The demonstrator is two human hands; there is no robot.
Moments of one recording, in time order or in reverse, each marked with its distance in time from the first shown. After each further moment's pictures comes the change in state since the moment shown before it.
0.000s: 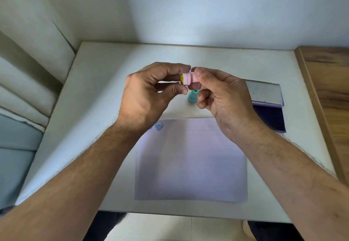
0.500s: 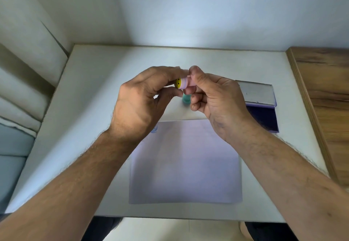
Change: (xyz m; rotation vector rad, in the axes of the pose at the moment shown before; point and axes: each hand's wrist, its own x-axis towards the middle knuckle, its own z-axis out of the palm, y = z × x) left_hand -0.004 -0.004 0.003 0.263 0.031 0.291; right_hand 0.001 -0.002 0.000 -0.006 -0.022 0.039
